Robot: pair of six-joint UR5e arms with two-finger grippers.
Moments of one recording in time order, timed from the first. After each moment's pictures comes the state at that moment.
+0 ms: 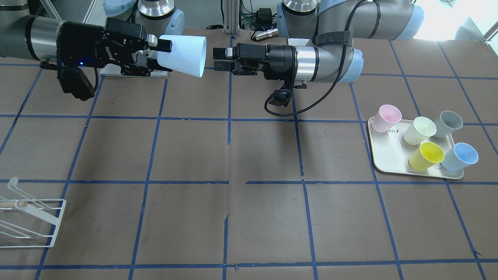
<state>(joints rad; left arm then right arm) -1.59 -1.54 -2.05 -1.81 -0.06 0.15 1.28 -1.55 1.65 -0.60 -0.35 -0.87</state>
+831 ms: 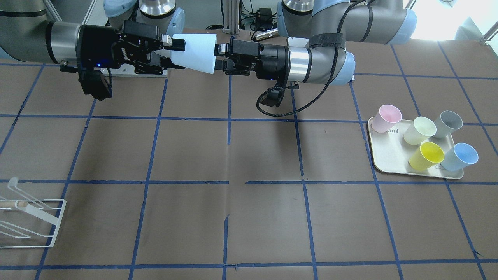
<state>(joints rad) -1.63 -1.56 -2.05 -1.74 -0.13 0.15 1.32 -1.55 1.68 -0.59 -0.36 -0.86</state>
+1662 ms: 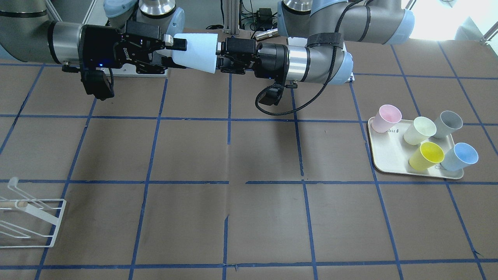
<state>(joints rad) -1.64 -1.56 -2.05 -1.73 -0.13 0.17 1.32 -1.55 1.68 -0.59 -0.35 -0.86</state>
